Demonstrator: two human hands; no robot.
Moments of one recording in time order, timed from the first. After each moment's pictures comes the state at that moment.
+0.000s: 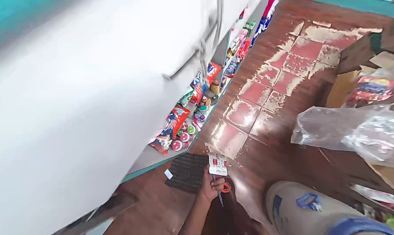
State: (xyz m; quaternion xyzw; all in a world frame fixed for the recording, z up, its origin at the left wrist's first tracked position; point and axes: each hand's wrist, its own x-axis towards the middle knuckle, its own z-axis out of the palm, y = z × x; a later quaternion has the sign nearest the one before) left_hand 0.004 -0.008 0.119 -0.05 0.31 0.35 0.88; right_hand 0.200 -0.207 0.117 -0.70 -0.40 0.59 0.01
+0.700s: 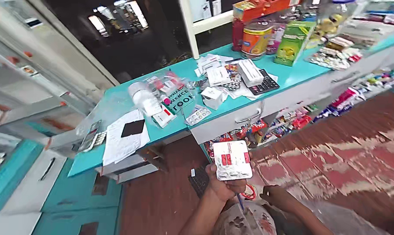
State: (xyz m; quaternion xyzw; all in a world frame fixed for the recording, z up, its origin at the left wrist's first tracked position) left_hand 0.021 -0.055 0.577 0.20 -0.11 0.61 0.76; right_hand 0.266 0.050 0.441 -0.42 -0.78 0.40 -0.24
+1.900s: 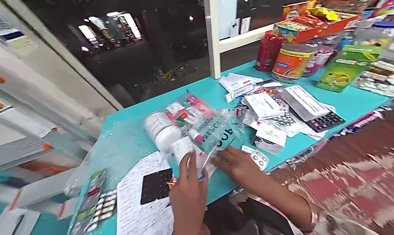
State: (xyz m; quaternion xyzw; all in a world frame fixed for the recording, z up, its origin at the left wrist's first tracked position) left_hand -0.272 -0.041 0.637 0.48 0.78 0.33 -0.21; right_hand -0.143 0.101 0.624 -0.08 -0.94 0.01 0.34
